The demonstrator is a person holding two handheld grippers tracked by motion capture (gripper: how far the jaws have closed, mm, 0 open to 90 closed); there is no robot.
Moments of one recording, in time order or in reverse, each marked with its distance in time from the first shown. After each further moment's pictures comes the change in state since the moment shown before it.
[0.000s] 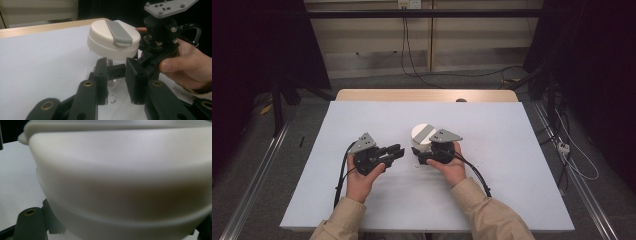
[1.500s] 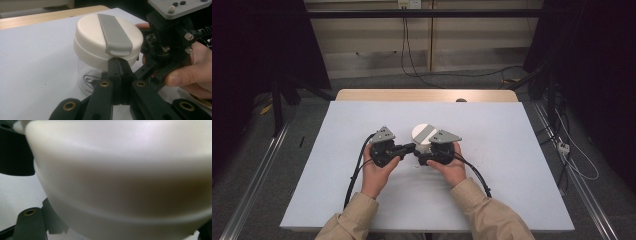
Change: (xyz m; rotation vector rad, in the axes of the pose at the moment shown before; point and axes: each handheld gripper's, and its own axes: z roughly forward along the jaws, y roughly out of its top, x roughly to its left) left arm -0.009 0.017 0.039 0.114 0.005 0.015; right arm 0.001 -0.001 0.000 0.023 -0.009 -0.013
